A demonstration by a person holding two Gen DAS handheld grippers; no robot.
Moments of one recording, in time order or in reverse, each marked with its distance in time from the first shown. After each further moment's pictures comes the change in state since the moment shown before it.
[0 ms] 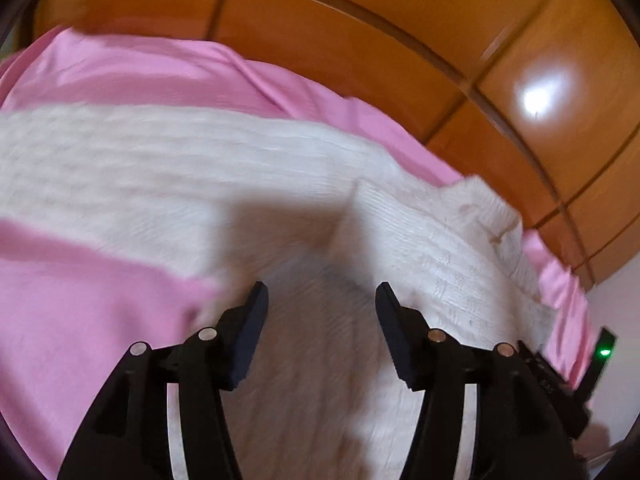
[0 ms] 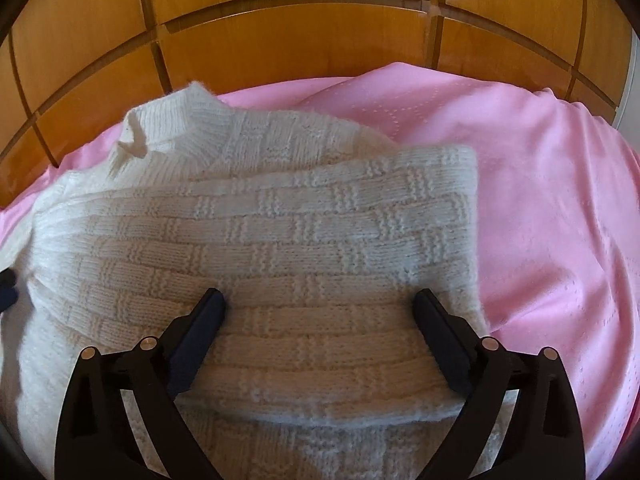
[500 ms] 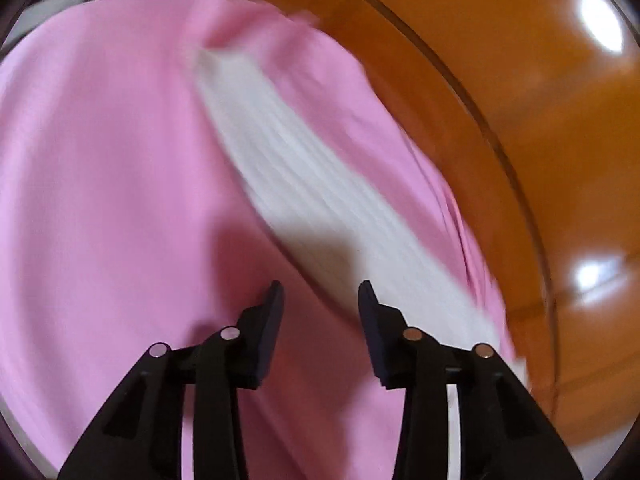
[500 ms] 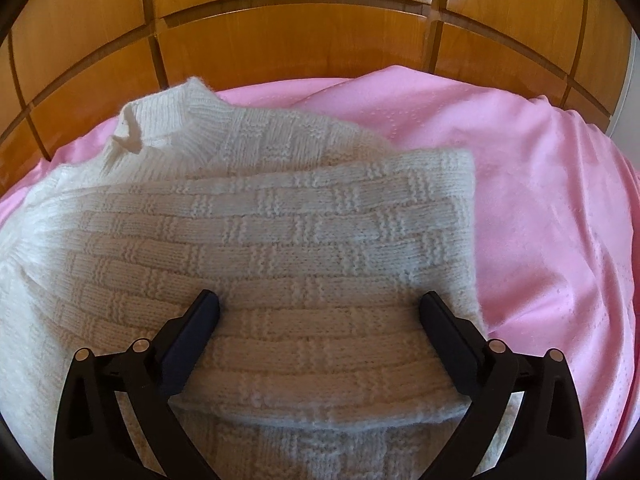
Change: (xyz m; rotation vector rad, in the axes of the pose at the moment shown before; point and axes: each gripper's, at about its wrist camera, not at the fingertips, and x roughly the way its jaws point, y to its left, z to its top) left arm -0.127 0.243 0.032 -0.567 -0.218 0.127; right arm 0.003 0.014 0.002 -0.026 0.000 -0.047
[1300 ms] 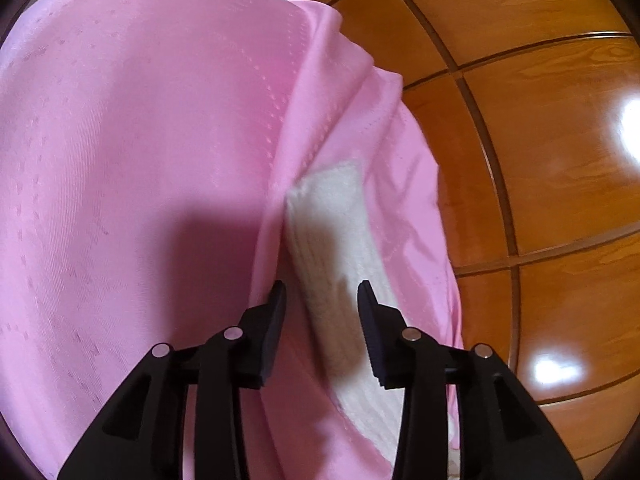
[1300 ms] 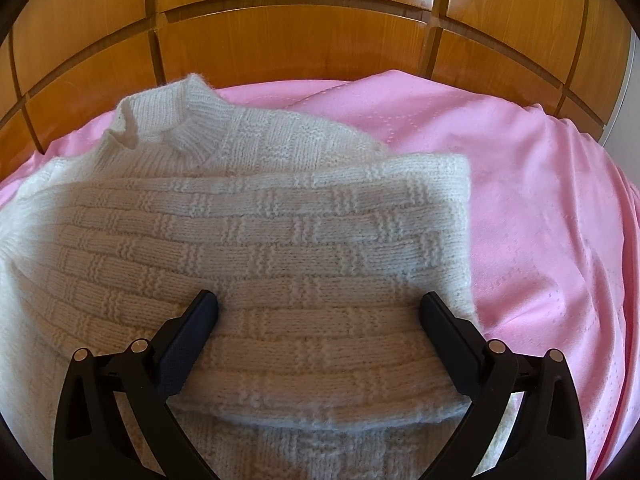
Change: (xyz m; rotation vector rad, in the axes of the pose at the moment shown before) left arm 0.023 0.062 0.079 -0.271 -0.028 -0.038; right arm -0.004 0.006 -0.002 -0.019 -0.006 -0.038
